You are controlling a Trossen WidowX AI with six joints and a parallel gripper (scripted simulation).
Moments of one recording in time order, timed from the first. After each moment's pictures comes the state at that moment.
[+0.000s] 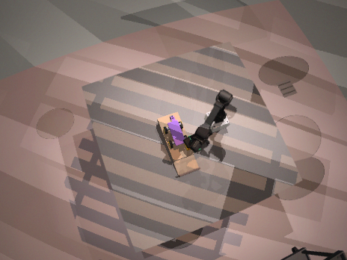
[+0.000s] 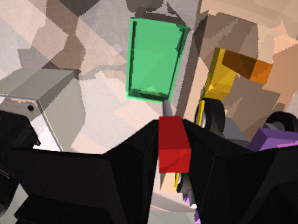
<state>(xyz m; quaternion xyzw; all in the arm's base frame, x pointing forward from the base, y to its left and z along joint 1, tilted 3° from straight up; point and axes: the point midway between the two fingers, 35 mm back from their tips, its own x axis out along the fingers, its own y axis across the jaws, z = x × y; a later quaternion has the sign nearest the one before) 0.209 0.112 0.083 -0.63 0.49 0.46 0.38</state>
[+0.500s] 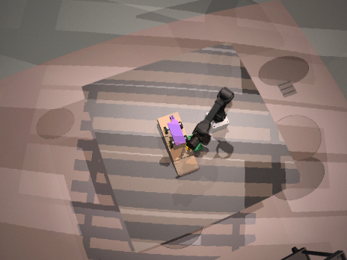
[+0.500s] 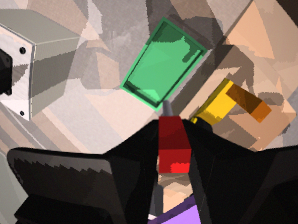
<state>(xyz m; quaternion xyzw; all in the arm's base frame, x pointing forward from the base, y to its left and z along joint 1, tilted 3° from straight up) 0.208 0.109 0.083 -0.69 0.35 0.58 0.26</state>
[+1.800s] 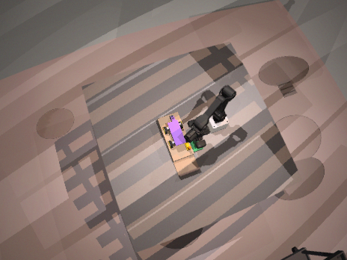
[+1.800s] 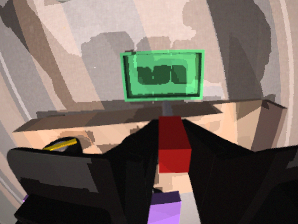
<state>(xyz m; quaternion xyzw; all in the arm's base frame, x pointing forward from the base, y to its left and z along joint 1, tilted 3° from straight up) 0.209 0.103 0.083 -0.73 -0.01 0.68 -0.01</state>
